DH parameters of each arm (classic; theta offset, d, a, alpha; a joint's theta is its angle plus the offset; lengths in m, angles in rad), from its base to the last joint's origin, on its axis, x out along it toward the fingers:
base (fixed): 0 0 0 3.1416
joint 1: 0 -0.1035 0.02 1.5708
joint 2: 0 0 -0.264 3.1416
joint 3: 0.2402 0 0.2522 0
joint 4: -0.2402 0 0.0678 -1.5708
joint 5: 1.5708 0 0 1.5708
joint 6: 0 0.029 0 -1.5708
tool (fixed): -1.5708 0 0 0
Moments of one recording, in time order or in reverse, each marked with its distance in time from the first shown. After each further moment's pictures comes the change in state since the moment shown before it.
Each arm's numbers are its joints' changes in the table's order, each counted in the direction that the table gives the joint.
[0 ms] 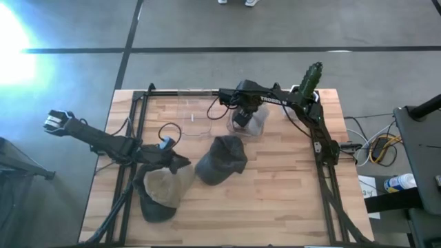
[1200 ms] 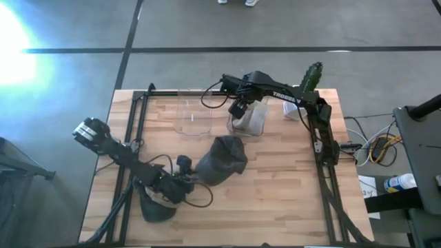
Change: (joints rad) left arm 0.280 0.666 0.234 -0.037 0.404 1.148; right arm -0.014 -0.119 0.108 0.127 -0.029 -0.171
